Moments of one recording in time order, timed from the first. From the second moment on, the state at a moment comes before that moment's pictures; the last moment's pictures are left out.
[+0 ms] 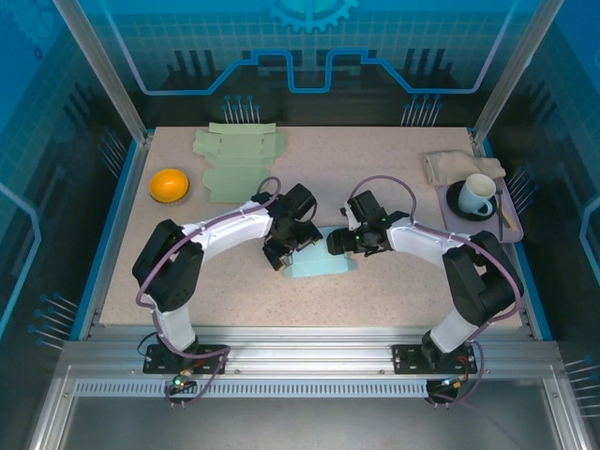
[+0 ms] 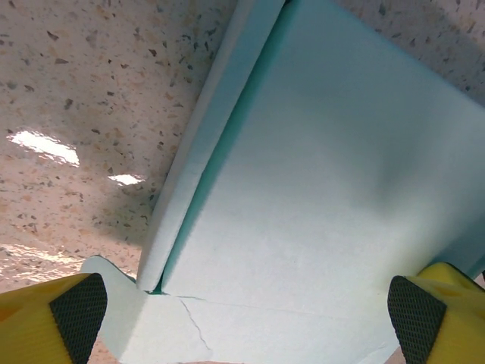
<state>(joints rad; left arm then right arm) -0.68 1.81 1.31 -0.83 0.14 -1.35 0.50 1.62 0.91 -0.40 -0.15 0.34</state>
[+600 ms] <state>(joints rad) -0.69 1.81 1.20 -0.72 0.14 -1.45 0.50 1.61 0.88 -0.36 -0.15 0.35</state>
